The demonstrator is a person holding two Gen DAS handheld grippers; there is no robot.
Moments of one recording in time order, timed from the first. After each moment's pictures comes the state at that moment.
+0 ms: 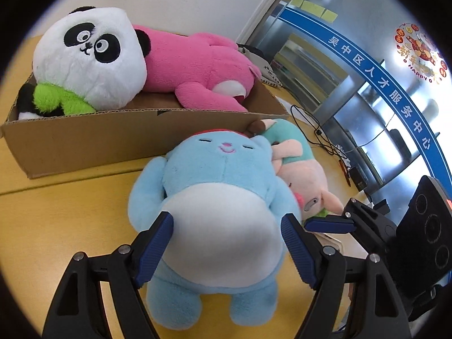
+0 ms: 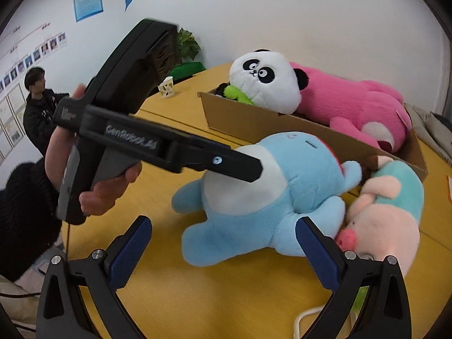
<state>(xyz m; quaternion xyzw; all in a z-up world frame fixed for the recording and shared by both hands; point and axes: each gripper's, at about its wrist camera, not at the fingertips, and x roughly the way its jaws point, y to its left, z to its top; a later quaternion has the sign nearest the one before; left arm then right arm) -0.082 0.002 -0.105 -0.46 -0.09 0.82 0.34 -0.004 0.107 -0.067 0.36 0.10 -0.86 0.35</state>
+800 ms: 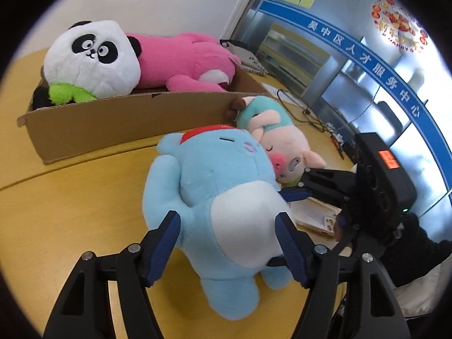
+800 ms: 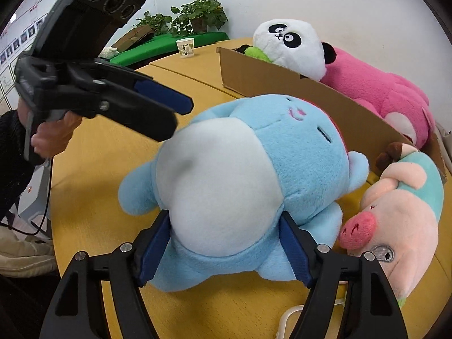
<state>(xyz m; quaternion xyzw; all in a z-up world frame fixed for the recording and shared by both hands) -0.026 -0.009 -0.093 -0.45 -0.03 0.81 0.36 -0.004 0.120 -0.106 0.39 0.17 -0.81 0.40</state>
